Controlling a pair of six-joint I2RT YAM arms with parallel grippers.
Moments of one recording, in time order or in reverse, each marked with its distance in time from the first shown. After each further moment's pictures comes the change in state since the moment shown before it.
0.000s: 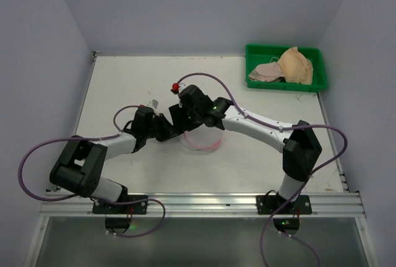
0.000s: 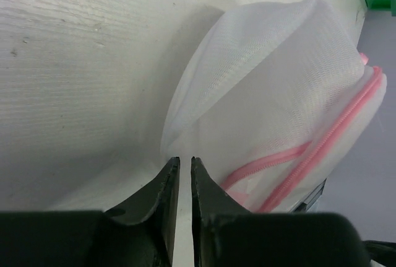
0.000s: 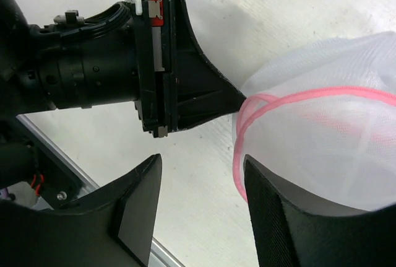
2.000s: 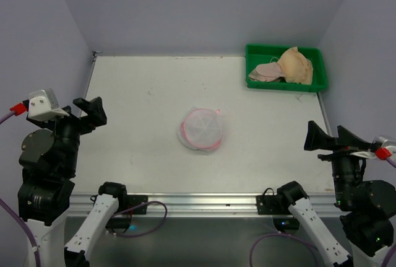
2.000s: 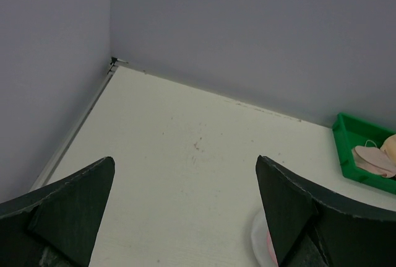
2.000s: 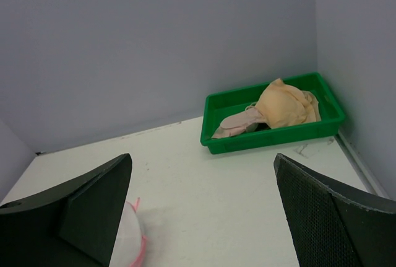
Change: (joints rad) left arm 0.201 -0.921 0.788 -1.025 -0.660 0.649; right arm -0.521 -1.588 -0.432 -0.112 0.494 -0.203
